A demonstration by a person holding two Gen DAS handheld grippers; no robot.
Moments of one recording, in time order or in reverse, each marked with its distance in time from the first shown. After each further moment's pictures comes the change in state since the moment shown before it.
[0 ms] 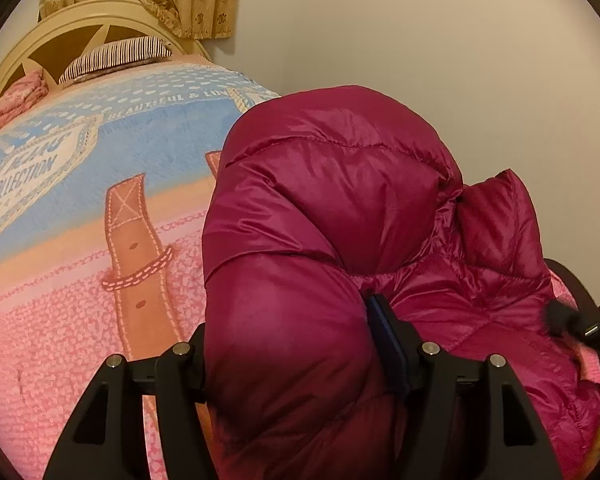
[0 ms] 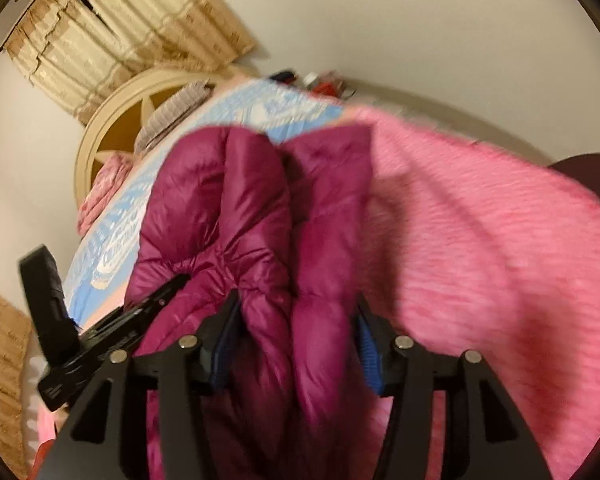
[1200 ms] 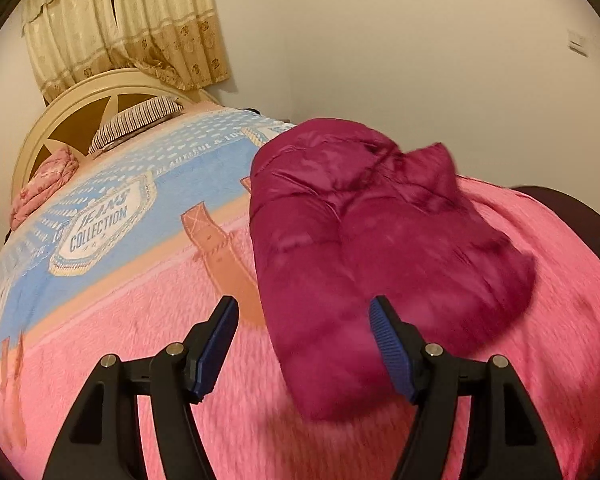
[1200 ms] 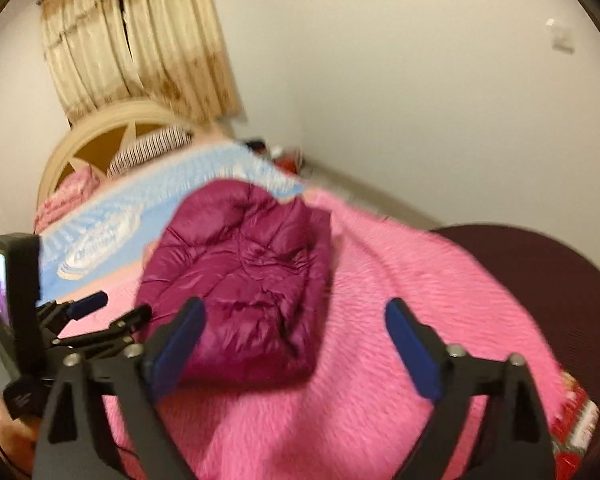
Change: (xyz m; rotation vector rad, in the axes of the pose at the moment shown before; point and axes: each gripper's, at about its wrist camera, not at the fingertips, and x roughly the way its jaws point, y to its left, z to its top) left arm -0.146 -0.066 -0.070 0.226 -0.048 0.183; right arm -0.132 0.068 -0.087 -0.194 -0.288 -0.259
